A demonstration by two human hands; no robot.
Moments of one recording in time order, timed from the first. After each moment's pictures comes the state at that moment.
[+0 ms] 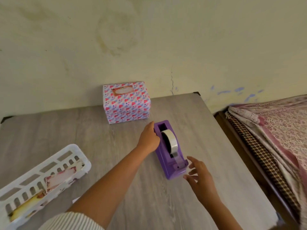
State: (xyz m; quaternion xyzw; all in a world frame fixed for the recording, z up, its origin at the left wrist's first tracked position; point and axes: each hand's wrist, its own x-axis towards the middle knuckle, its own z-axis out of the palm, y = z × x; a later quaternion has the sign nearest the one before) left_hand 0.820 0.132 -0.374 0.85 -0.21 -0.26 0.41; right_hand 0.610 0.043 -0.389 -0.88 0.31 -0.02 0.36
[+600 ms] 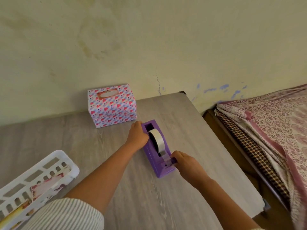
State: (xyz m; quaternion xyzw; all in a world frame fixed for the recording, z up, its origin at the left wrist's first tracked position) left_hand 0.822 0.124 -0.384 0.87 -0.21 -0.23 0.38; right_hand 0.625 0.023 -0.378 -0.96 0.18 0.08 0.22
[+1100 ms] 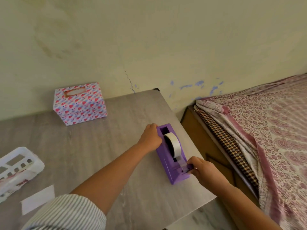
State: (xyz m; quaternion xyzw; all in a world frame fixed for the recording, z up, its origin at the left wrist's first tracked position) left_hand 0.686 0.010 -0.359 0.85 -0.32 -0.25 0.34; right_hand 0.467 -0.085 -0.345 -0.95 0.20 0.11 0.22
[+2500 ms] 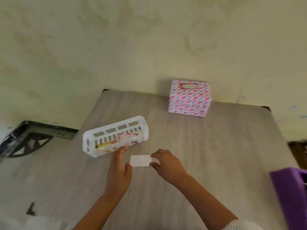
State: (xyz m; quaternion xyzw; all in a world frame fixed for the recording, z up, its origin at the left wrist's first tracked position) left_hand 0.674 0.405 -0.401 0.91 -0.02 0.10 0.40; right_hand 0.696 0.216 -0.394 -0.96 -0.11 0.09 0.24
